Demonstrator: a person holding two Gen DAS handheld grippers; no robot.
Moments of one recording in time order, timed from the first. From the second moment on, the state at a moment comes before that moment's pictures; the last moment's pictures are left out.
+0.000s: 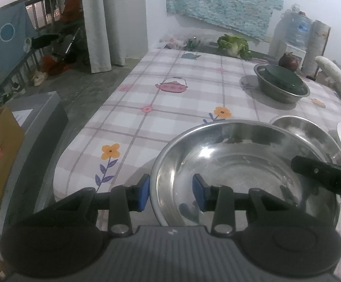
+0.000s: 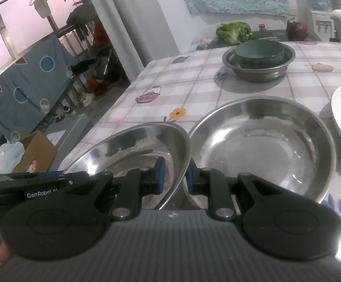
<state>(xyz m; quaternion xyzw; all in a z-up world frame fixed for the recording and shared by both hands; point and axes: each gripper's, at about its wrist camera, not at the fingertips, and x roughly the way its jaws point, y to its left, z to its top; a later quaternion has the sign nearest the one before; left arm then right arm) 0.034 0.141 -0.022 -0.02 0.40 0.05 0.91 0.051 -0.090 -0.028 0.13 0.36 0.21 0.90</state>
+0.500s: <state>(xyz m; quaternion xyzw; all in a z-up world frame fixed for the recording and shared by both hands) 0.047 0.106 -0.018 0.00 0.40 0.02 0.92 0.052 -0.130 -0.032 0.16 0.36 0.18 0.90</state>
